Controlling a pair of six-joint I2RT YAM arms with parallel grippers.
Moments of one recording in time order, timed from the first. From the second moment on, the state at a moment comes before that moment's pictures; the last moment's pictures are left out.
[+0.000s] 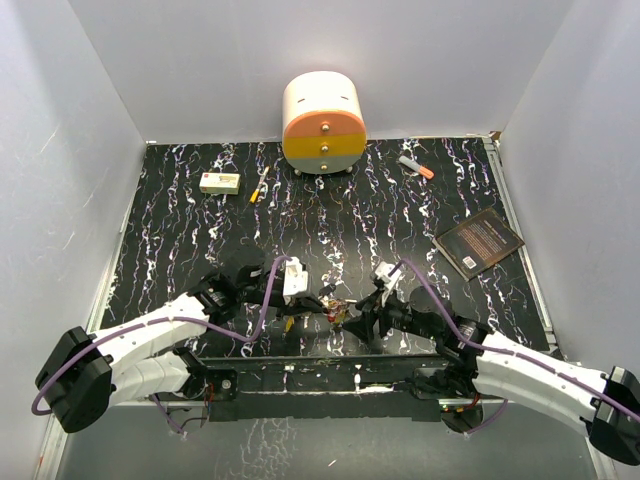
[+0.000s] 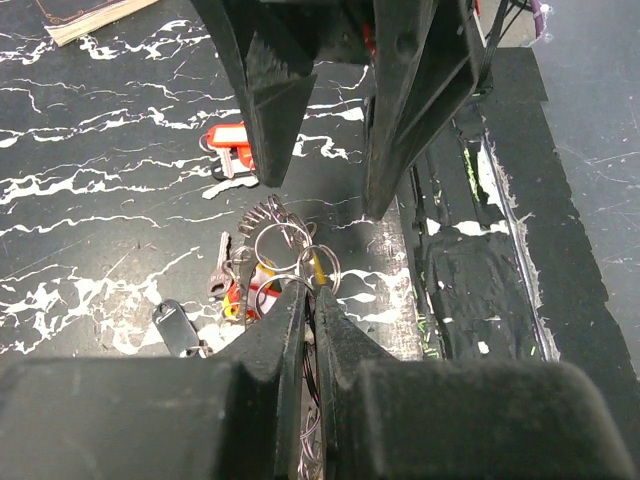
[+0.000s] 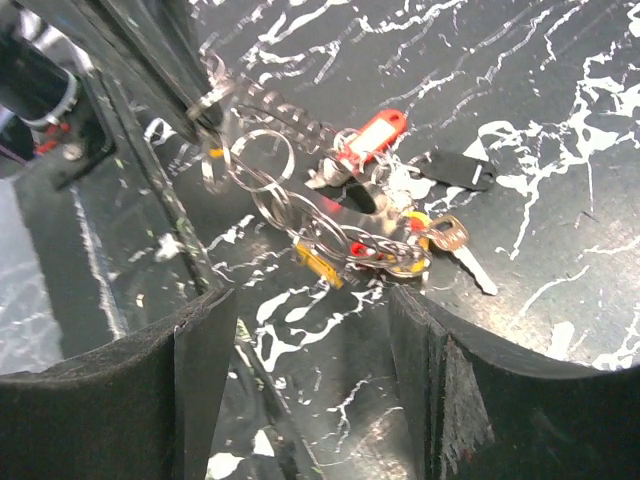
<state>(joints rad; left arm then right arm) -0.79 1.06 0.52 0.12 0.79 0.37 0.91 0.60 0.23 0.08 -0.20 0.28</state>
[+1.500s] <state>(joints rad) -0.78 1.05 0.69 -0.05 0.89 0.14 0.94 0.83 0.34 0.36 -0.35 0.13</state>
